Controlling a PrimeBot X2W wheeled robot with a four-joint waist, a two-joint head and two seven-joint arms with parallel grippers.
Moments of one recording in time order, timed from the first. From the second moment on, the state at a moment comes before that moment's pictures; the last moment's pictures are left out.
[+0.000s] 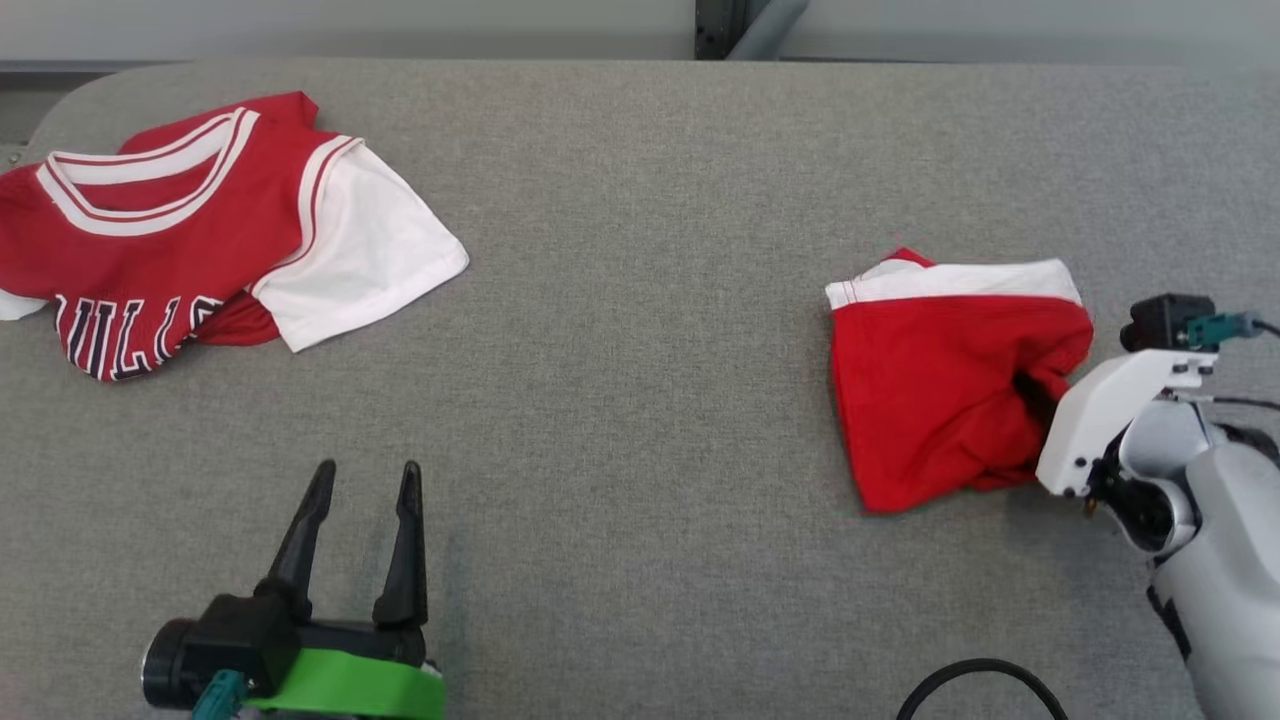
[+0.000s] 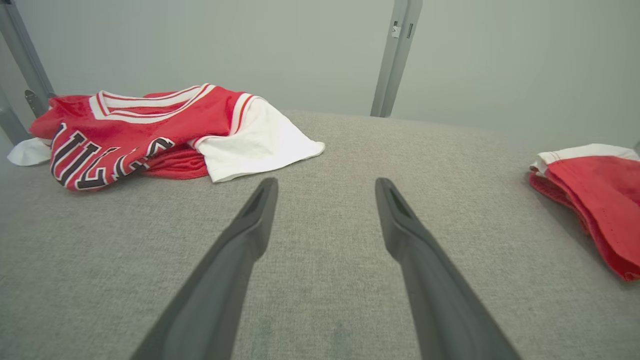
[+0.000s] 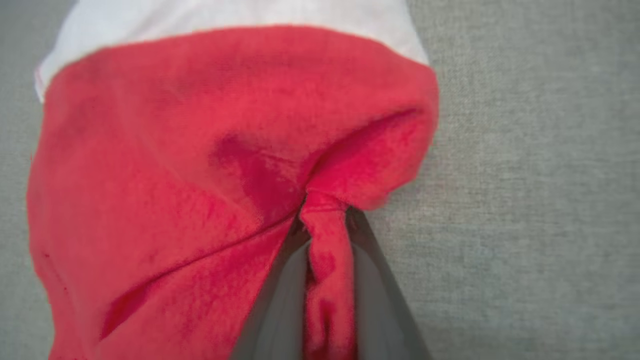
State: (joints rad) left arm 0.05 0.05 -0.08 0.05 -0.20 -0.13 -0.26; right arm -0.47 -0.29 0.08 0.58 0.53 0.13 0.39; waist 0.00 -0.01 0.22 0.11
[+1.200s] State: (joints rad) left arm -0.13 0.11 -0.11 0.00 -0.18 -0.13 -0.26; right arm -0.83 -0.62 -0.13 0.75 0.14 0.13 0.35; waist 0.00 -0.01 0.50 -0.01
